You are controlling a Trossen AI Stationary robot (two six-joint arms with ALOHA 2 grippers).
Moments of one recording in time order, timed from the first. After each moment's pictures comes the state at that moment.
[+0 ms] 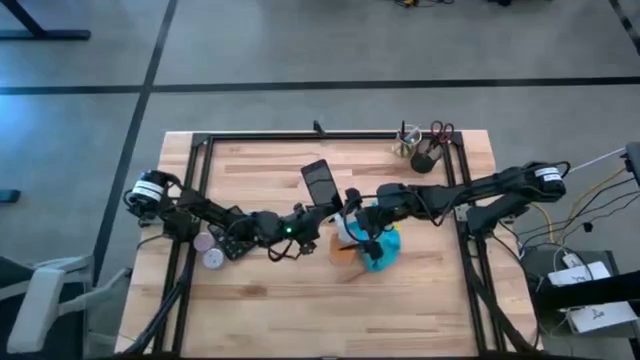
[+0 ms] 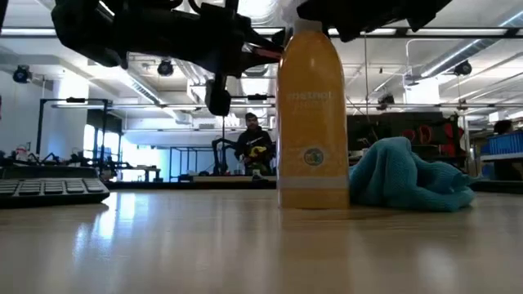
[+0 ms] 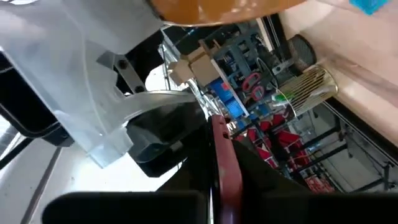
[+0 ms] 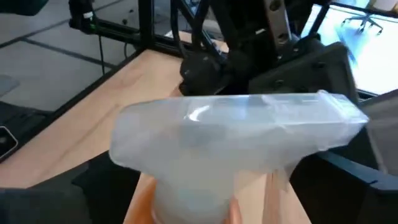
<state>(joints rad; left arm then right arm) -0.19 1.70 0.73 1.06 -0.60 2.15 0.05 1.39 0.86 0.20 -0.26 -0.22</state>
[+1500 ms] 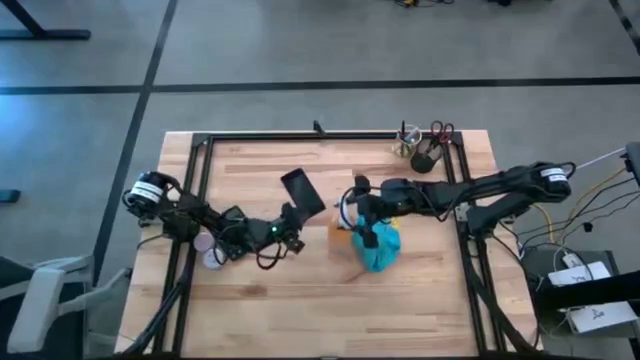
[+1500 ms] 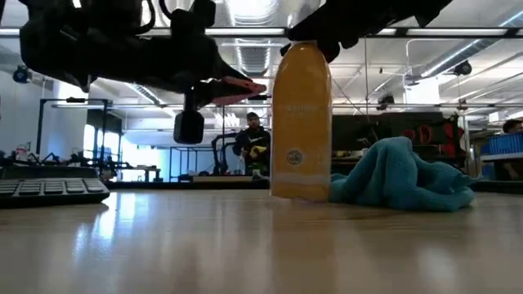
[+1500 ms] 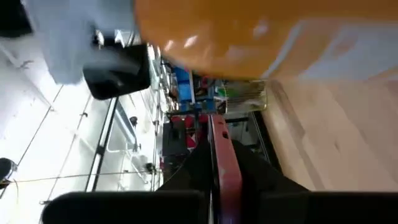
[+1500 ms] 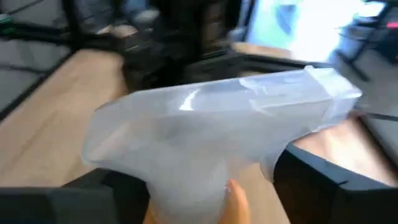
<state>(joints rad) -0.25 1.69 0.55 1.15 -0.80 1.62 -0.01 1.34 0.85 0.18 0.01 -0.11</state>
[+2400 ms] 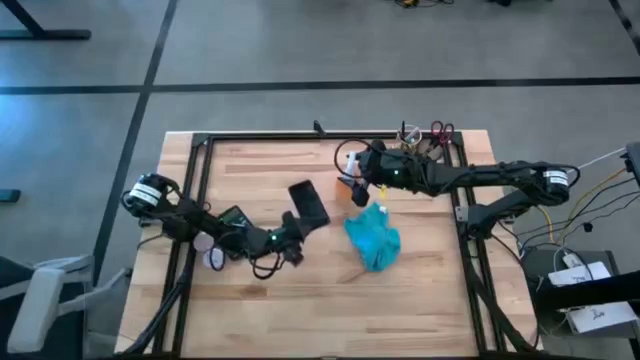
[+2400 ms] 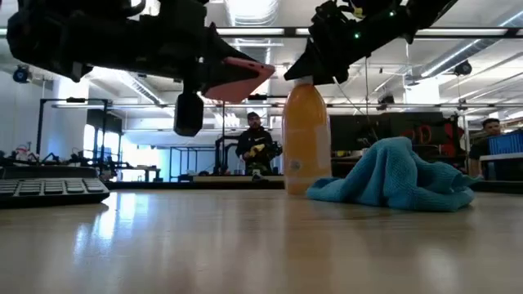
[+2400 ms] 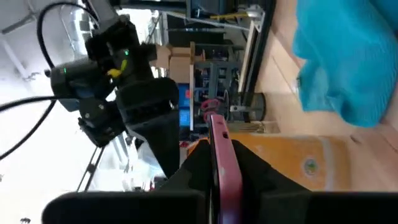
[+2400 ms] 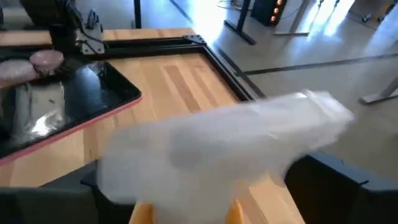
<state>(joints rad) -0.32 1.70 0.60 1.13 -0.71 1.53 -0.22 1.34 0.86 0.13 0.16 -0.09</state>
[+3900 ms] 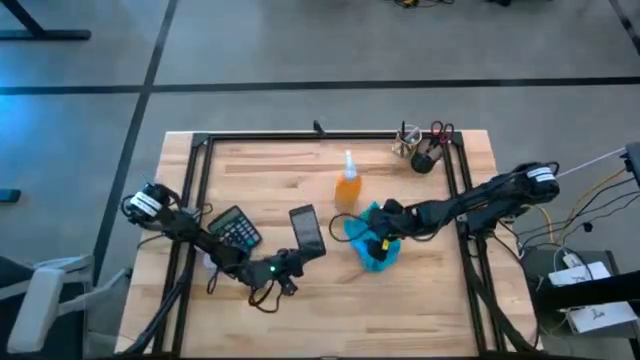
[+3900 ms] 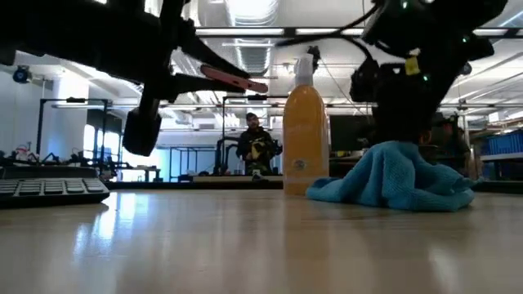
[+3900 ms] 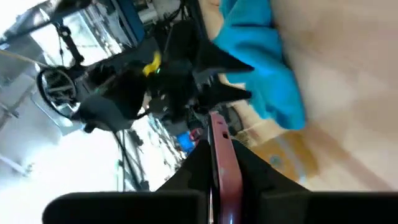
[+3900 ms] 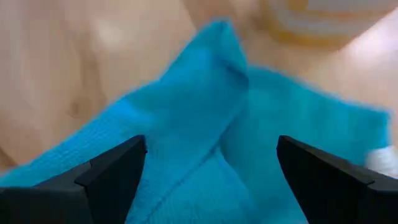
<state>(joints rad) -0.54 1.77 0.68 0.84 -0.89 1.64 0.15 1.51 0.66 -0.20 0.21 0.54</state>
